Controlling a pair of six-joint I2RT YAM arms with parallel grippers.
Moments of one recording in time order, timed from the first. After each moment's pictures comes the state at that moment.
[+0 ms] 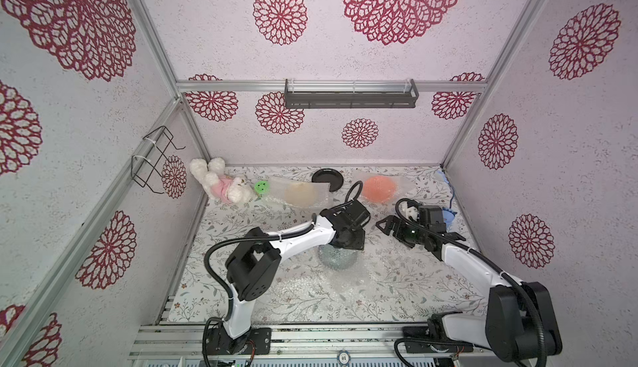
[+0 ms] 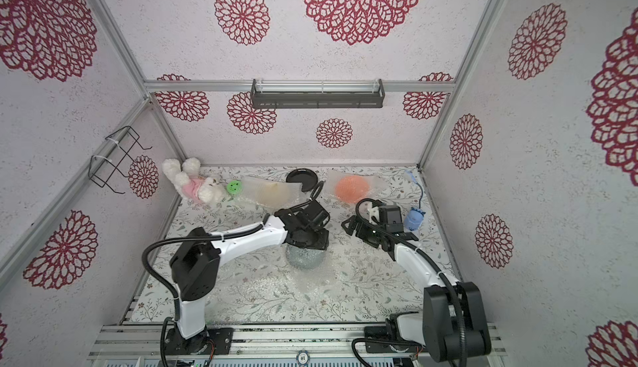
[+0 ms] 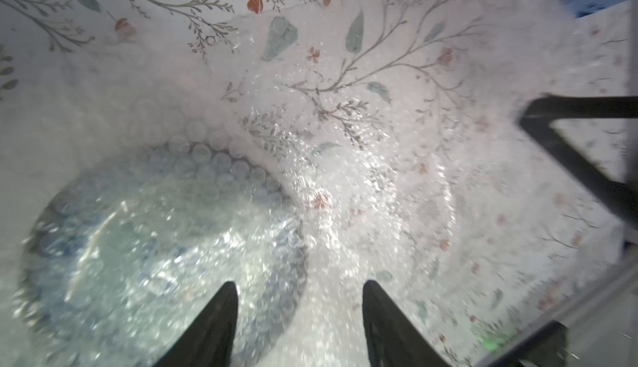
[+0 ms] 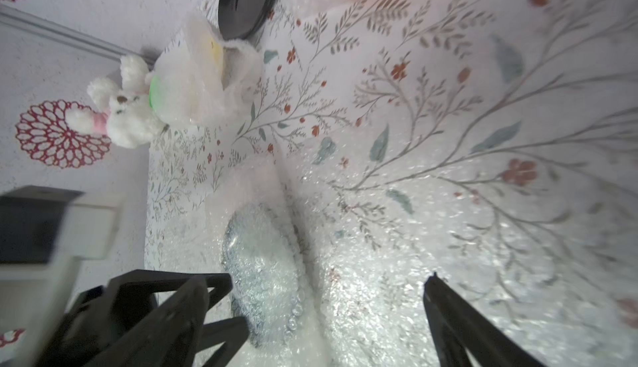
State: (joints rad) left arm -0.92 2.03 1.58 -0.71 -0.02 -0.73; right arm 0.14 1.25 0.69 -0.22 -0.47 0.58
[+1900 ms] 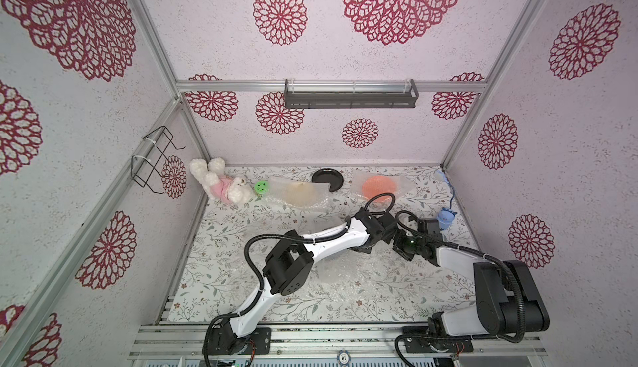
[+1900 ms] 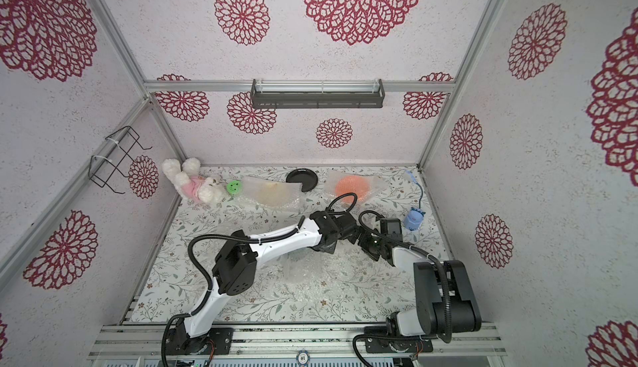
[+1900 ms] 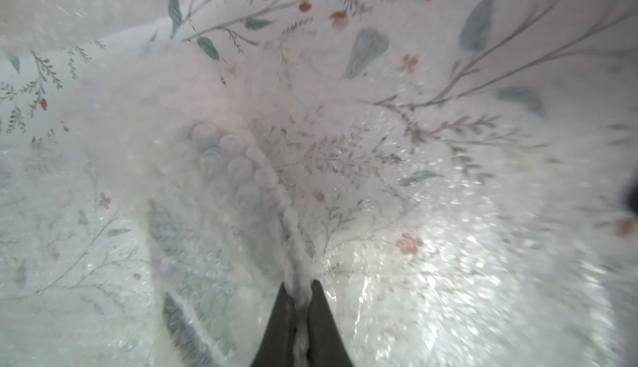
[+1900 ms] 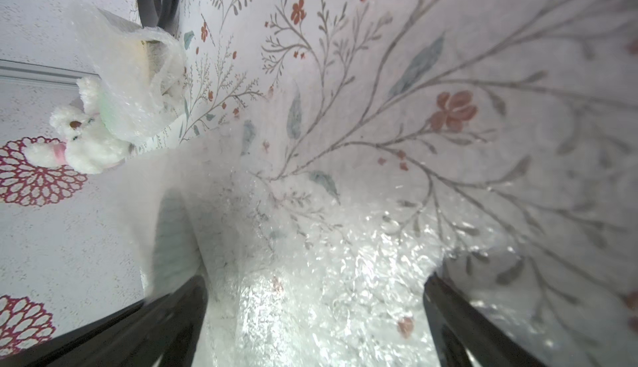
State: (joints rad) left arm -1.04 2.25 2.00 -1.16 -0.44 -0.76; right arm 0.10 1.43 0.55 0.01 -0.50 0.66
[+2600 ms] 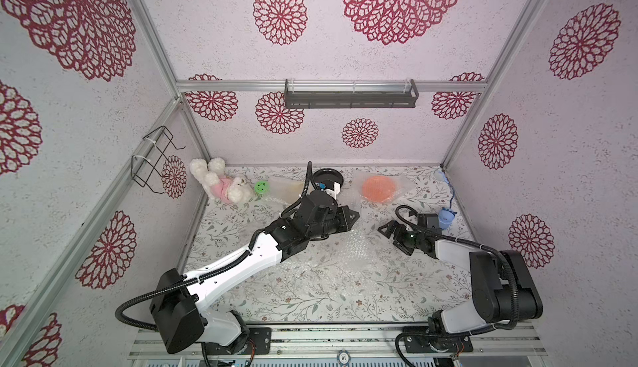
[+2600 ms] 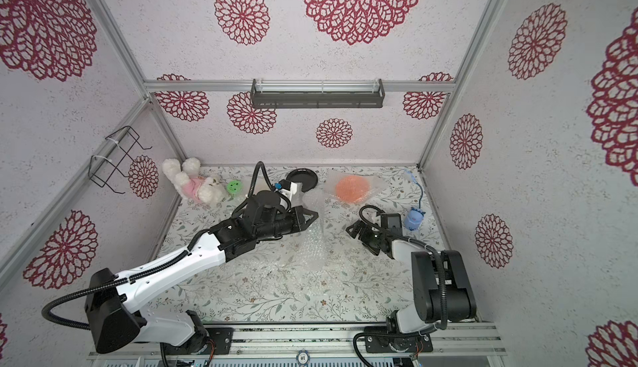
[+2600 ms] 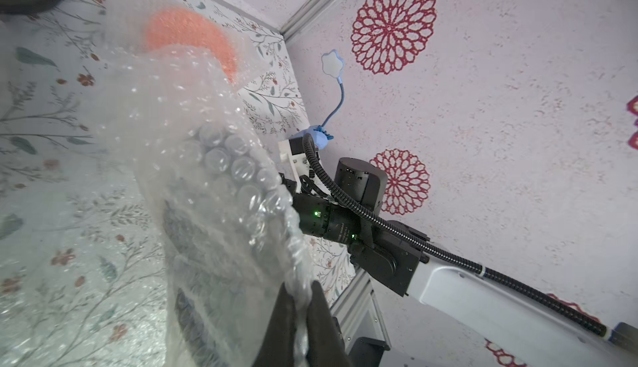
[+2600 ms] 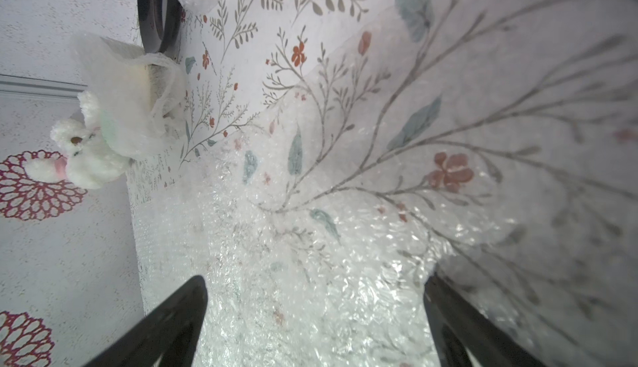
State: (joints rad) left arm -0.84 1.41 1.14 -0.10 0.18 -0.93; right arm 0.08 1.50 0.62 -0.01 -0.49 0.66
